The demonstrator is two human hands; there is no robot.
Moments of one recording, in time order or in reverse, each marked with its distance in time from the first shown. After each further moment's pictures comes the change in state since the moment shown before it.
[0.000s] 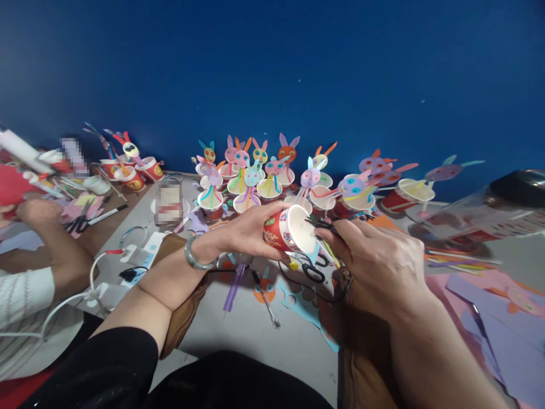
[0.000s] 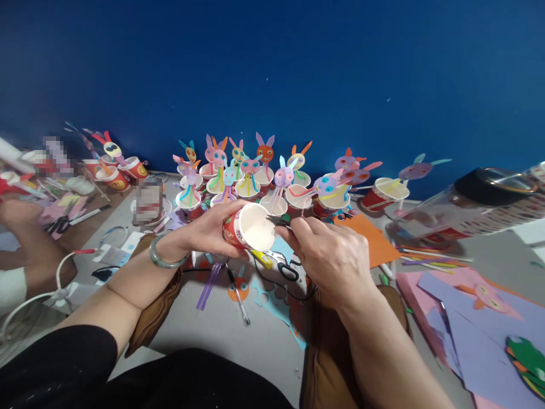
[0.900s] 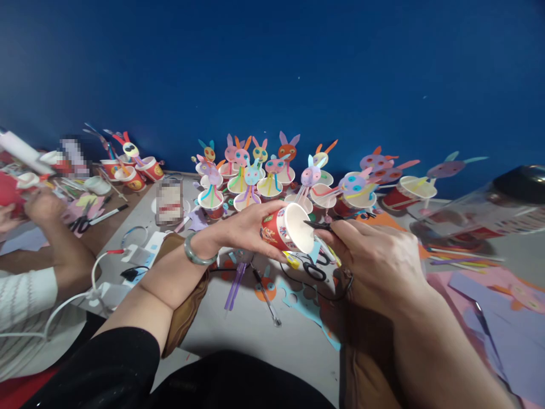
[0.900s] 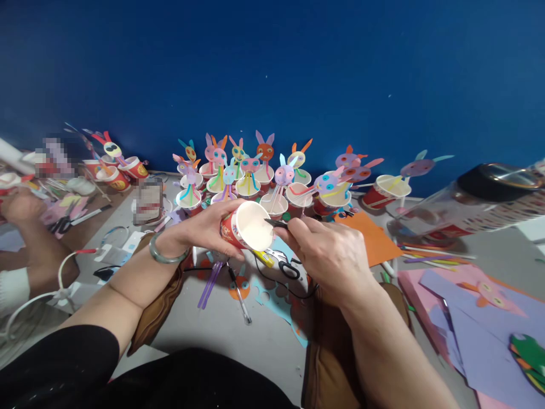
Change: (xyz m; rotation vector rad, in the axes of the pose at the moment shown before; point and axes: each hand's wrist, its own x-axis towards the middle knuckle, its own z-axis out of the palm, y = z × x) left_hand -0.002 -0.004 -0.007 -0.076 -0.055 -0.044; right_hand 0.001 0.004 0.005 0.057 0.054 -0.068
